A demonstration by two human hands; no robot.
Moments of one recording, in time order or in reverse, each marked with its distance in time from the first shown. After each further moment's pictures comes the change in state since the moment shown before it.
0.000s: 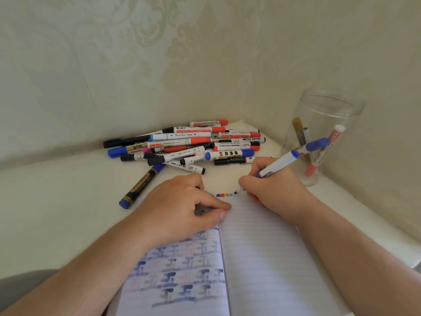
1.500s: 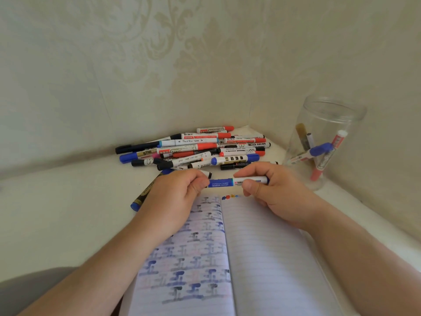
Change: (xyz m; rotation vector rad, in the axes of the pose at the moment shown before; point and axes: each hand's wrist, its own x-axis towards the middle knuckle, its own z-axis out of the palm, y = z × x) left_hand -0.001 -0.009 -0.001 -0.245 0.385 -0.152; right_hand 0.003 0.013 -0.005 0.118 -0.231 -0.210
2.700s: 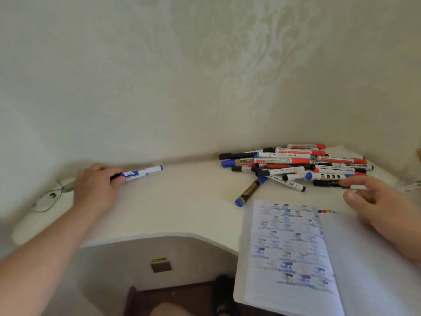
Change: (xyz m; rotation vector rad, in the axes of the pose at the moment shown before) left_hand -0.125 -0.246 -0.247 0.718 0.485 -0.566; right_hand -0.003 -0.006 -0.008 -0.122 0.099 0.115
